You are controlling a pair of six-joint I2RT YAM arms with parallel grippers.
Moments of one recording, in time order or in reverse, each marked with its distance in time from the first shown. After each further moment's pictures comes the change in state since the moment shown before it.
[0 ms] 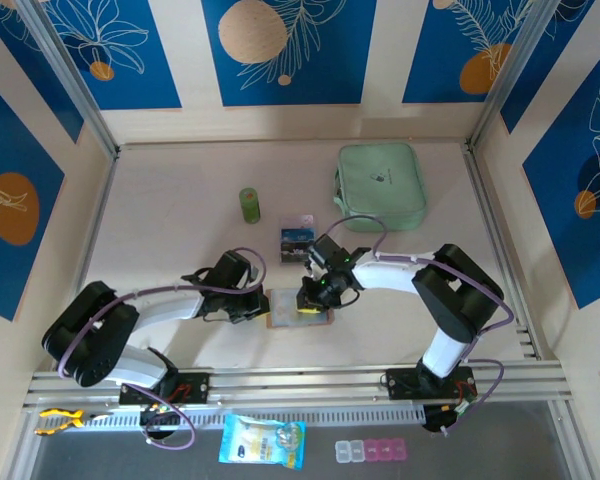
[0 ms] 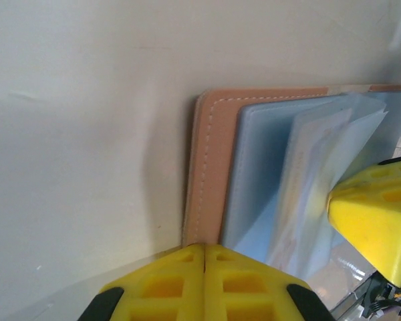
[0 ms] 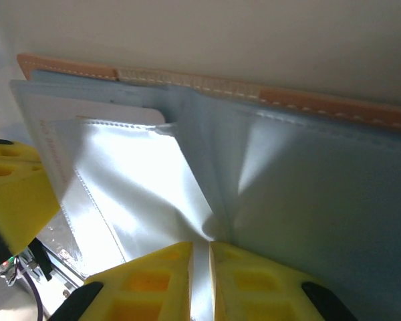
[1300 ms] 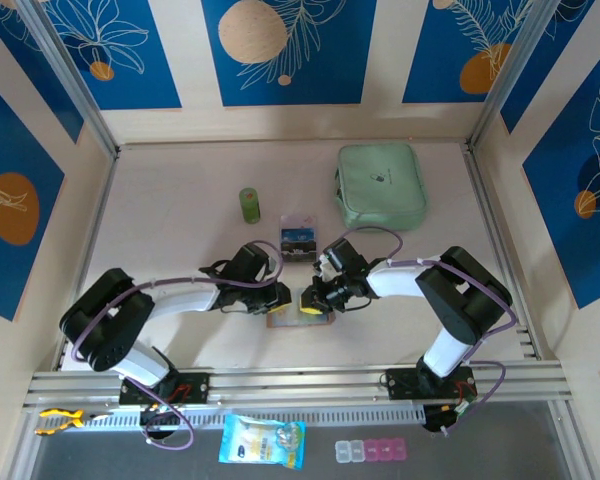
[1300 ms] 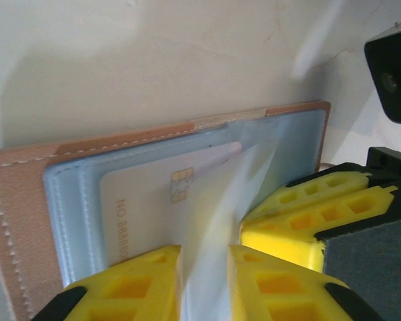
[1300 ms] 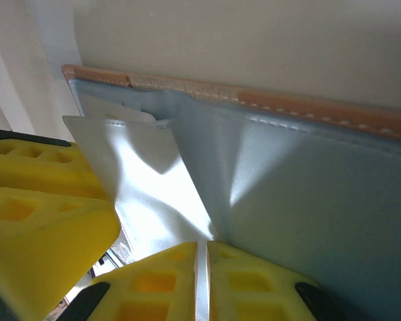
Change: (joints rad) left arm -0.089 0.123 0.124 0.090 0.011 -0.092; right arm -0.077 -0.036 -0.167 0.282 -0.160 0.089
